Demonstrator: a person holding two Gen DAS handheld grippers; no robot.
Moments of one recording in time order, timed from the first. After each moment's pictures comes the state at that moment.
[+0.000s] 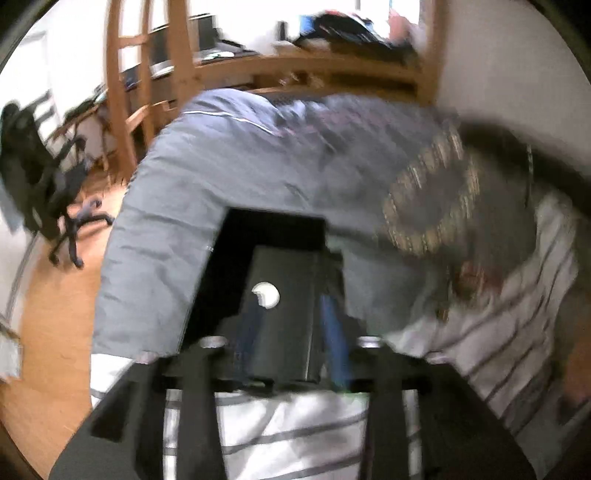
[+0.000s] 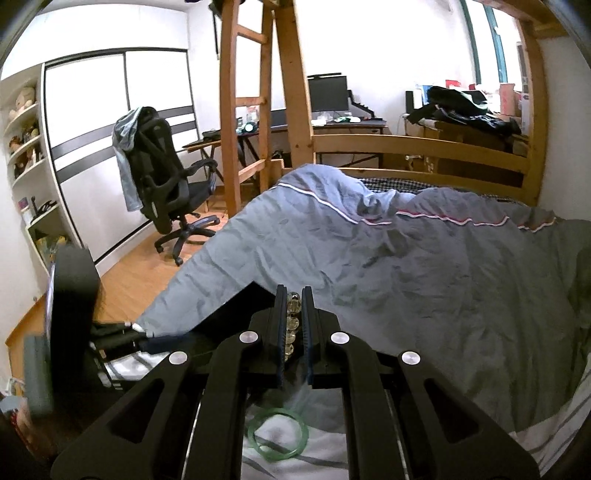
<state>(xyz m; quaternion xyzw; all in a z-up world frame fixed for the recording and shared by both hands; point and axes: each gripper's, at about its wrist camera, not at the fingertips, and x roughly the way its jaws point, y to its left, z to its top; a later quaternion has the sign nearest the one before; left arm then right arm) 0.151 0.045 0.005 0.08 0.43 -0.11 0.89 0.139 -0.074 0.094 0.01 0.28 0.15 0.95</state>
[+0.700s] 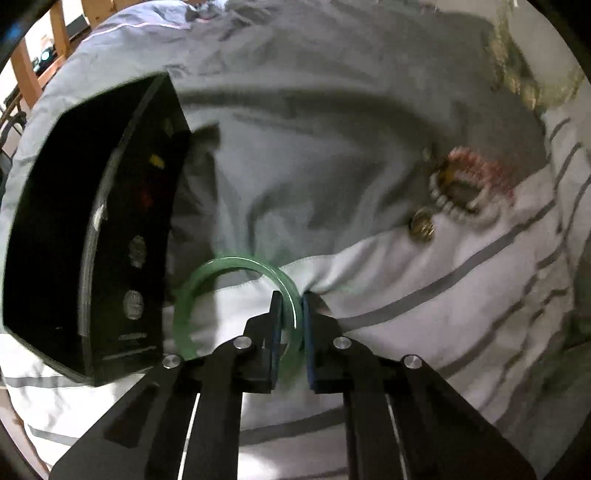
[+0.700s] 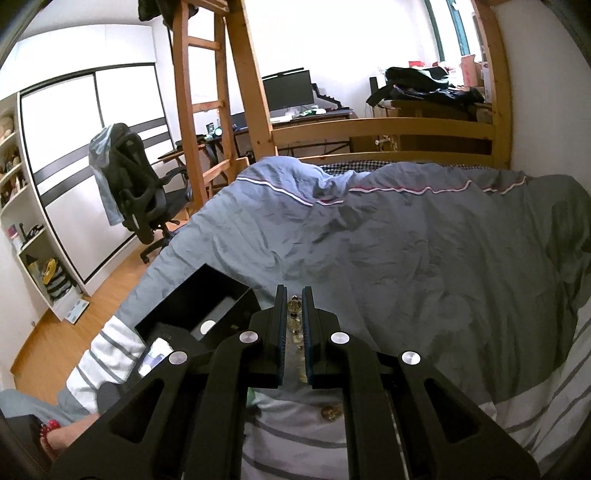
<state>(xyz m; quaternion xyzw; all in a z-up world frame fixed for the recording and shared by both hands) 0.166 -0.032 -0.096 0.09 0.58 -0.15 0.80 0.125 -0.157 0.067 0.06 0.29 0.12 0.95</state>
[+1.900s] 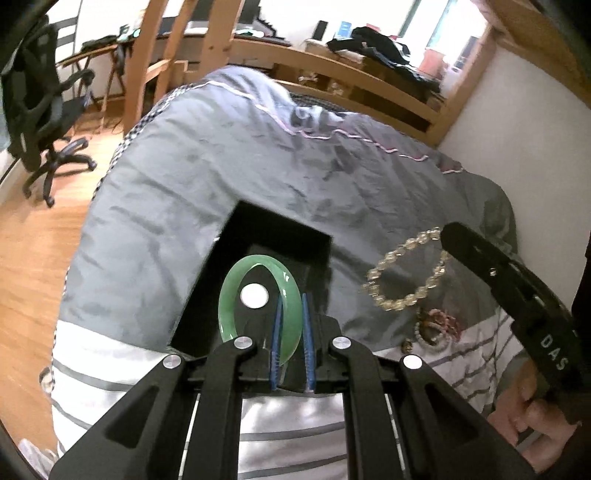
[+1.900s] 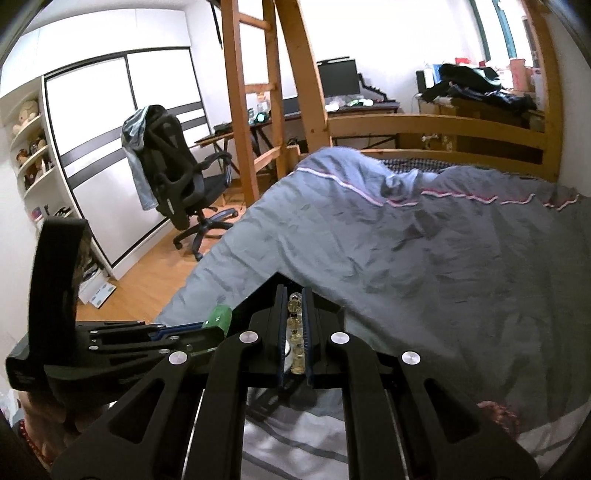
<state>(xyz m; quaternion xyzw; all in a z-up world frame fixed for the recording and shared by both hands) 0.172 0.110 0.016 -0.10 0.45 -0.11 0.88 0.162 -0.049 0.070 0.05 0.31 0.19 0.93</state>
